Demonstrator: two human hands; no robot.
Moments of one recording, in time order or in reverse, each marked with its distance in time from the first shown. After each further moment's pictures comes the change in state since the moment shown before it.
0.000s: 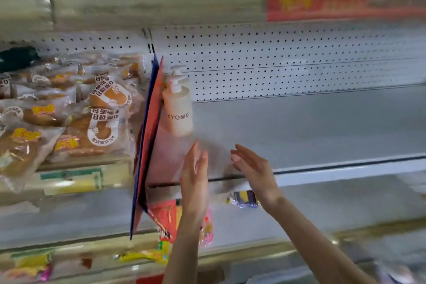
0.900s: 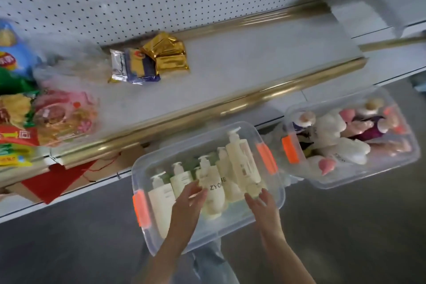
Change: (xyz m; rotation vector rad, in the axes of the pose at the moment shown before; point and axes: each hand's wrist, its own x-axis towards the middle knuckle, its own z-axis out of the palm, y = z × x) left_hand -0.311 -0.339 0.114 0.487 -0.438 -0.833; right_hand -0.281 0.381 -0.295 -0.052 0.479 0.910
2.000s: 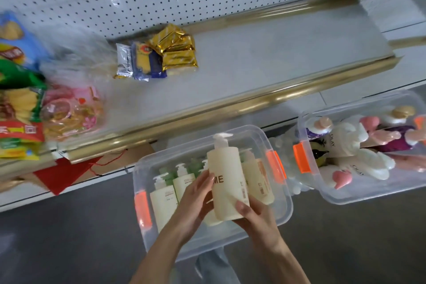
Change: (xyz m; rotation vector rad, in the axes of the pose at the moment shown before) left_hand 0.017 0.039 0.010 -0.385 -0.252 -0.128; right_hand -0.018 -0.049 0.010 0.298 -0.447 -0.052
